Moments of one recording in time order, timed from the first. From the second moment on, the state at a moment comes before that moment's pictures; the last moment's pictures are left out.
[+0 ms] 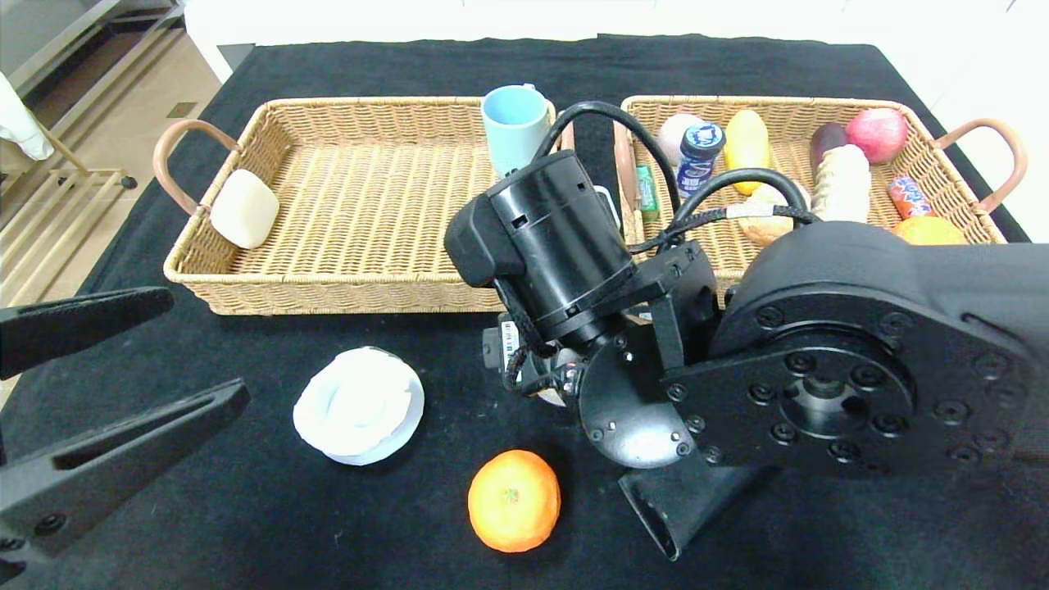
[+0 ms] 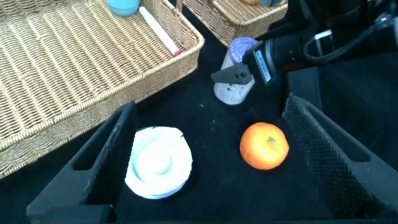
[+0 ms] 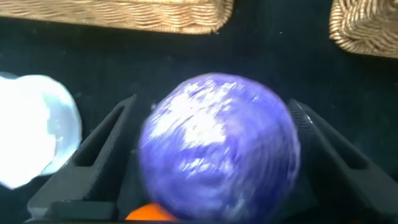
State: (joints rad) left arm -0.32 0.89 -0.66 -0.25 -0.34 0.12; right arm 1.01 2.05 -1.82 0.38 -0.69 0.50
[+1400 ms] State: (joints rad) left arm -0.32 0.89 -0.66 -0.25 -0.34 0.12; right arm 1.04 1.95 -1.83 0.39 -0.68 0.54
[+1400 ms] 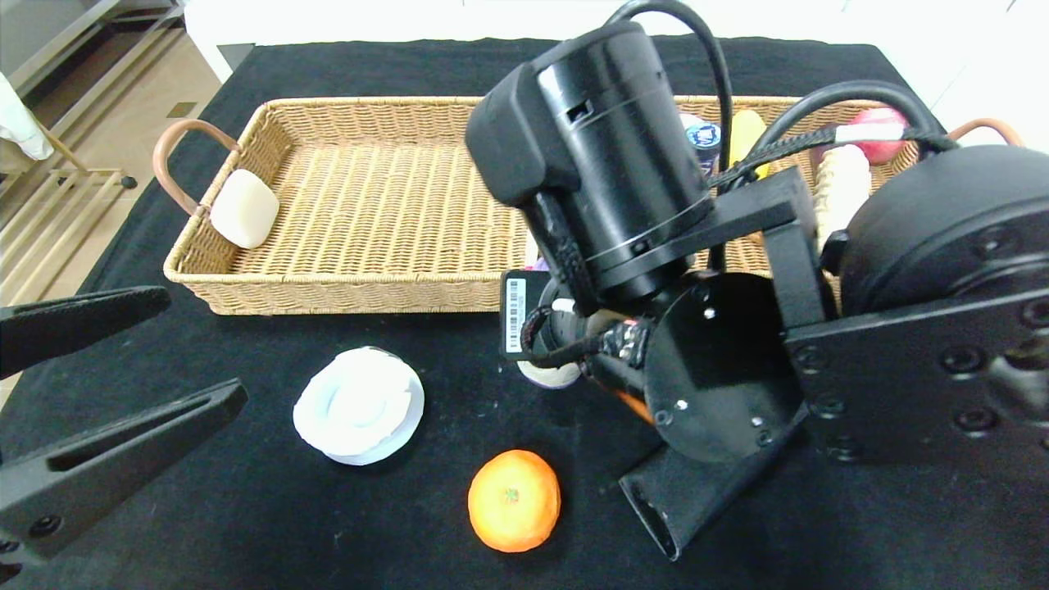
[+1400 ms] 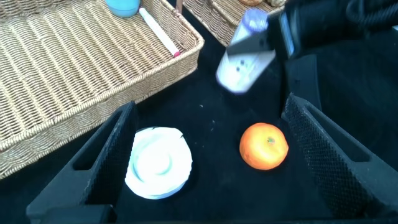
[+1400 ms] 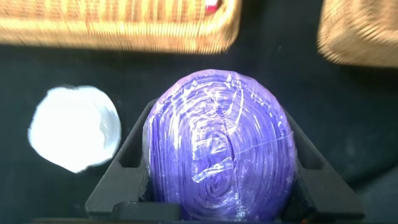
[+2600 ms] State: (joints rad) left arm -0.32 0.89 -0.66 -0.25 -0.34 0.12; right arm 0.97 1.97 -1.95 0.11 -0.56 0.32
